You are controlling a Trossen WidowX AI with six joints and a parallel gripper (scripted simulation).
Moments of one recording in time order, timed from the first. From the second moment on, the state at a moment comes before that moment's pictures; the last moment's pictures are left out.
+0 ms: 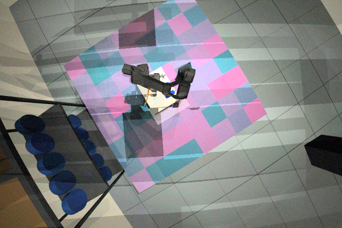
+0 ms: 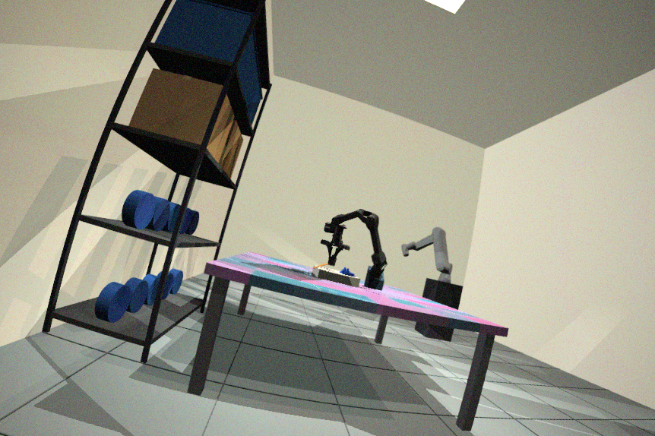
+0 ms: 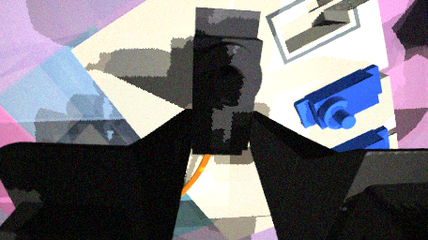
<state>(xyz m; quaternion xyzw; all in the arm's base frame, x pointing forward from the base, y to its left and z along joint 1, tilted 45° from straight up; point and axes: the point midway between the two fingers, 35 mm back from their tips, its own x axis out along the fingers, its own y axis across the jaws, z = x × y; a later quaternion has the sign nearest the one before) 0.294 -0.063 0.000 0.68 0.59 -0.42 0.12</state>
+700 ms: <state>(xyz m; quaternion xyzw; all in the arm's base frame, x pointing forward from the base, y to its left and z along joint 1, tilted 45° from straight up) 0.294 -0.063 0.000 0.59 0.70 -0.18 0.35</state>
